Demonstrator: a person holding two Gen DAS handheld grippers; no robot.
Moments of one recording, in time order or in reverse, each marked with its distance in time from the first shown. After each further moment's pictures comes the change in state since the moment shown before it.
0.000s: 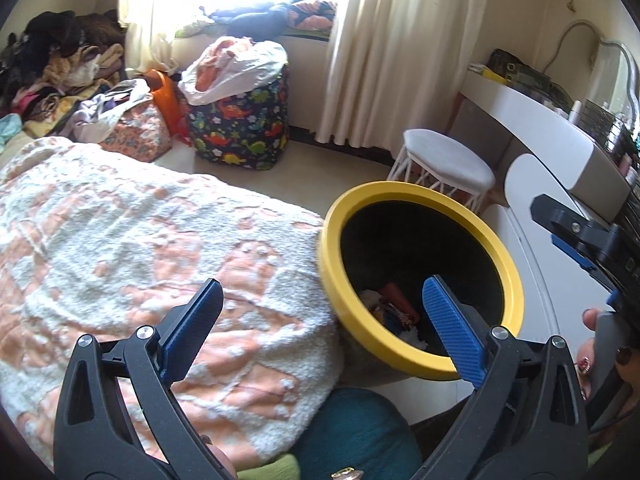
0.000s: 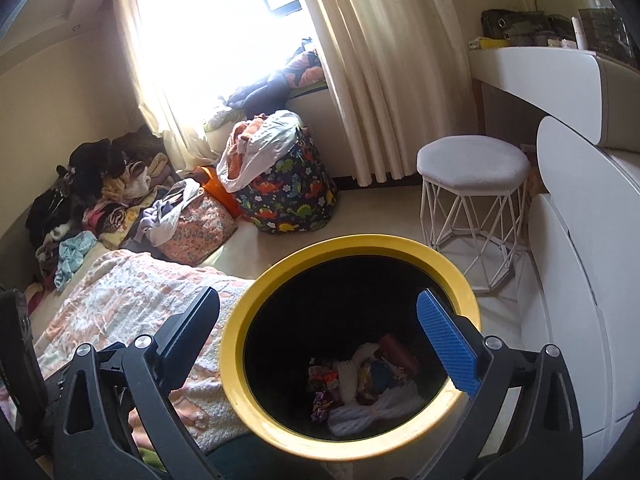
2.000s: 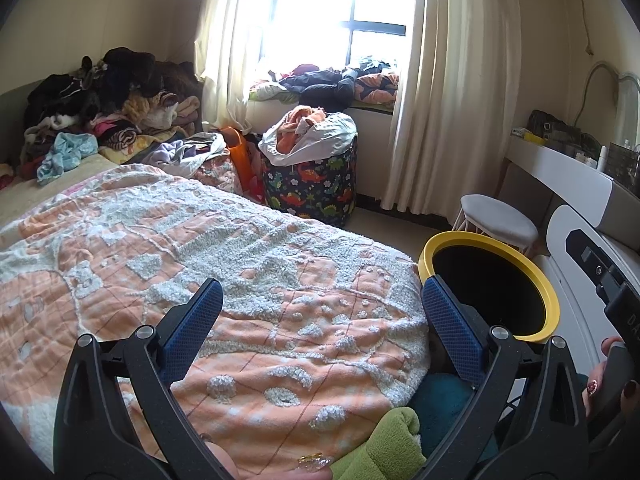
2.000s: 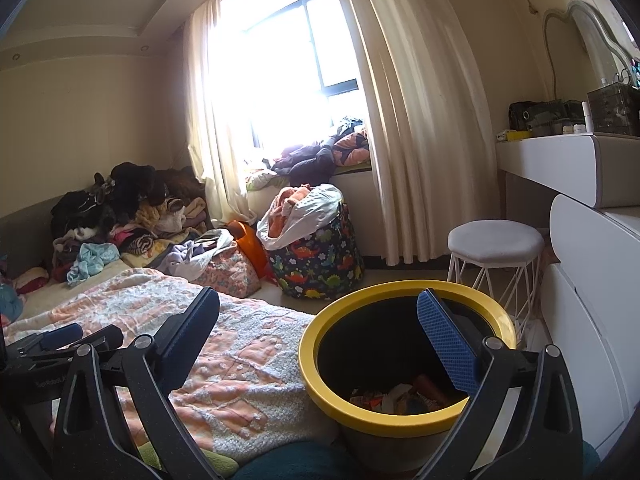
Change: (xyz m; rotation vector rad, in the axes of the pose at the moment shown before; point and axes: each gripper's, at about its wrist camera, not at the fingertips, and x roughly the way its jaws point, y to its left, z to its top) left arm -0.106 0.069 -0.052 -0.045 -0.275 0.190; right arm -0.067 0.075 -0.073 -0.152 -0.327 0.057
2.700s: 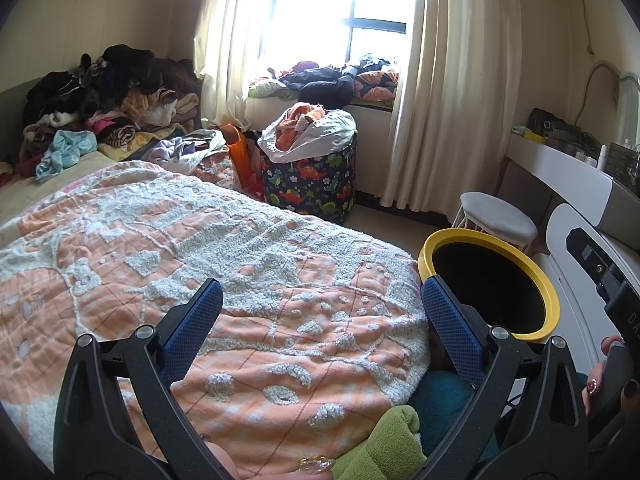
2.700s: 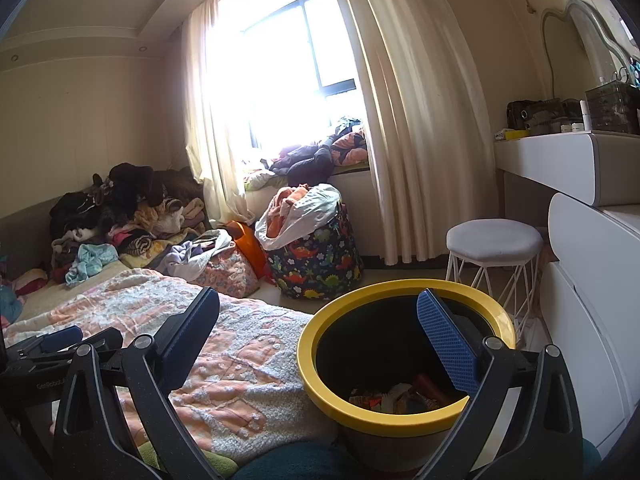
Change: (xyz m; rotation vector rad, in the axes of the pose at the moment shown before) left arm 0.001 0.000 -0.005 -0.004 0.007 -0.002; right arm 0.000 -0.001 -0.001 0.004 0.000 -0.001
